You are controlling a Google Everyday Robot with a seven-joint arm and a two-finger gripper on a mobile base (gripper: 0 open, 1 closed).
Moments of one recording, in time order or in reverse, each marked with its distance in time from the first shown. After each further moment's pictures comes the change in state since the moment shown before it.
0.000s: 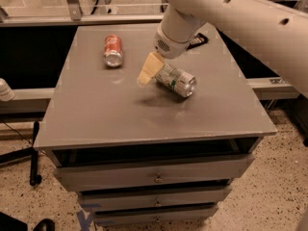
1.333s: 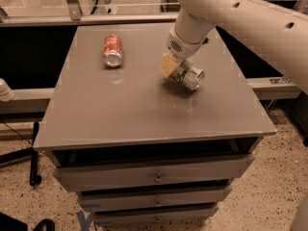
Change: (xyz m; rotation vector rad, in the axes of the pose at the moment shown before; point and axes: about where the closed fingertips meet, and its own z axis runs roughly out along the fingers) arm 0.022 -0.033 0.009 0.048 0.028 0.056
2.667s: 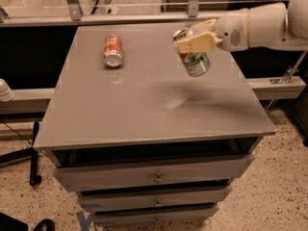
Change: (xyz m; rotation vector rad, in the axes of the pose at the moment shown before) arm -0.004 -0.018 -0.111 -0.345 -0.828 -0.072
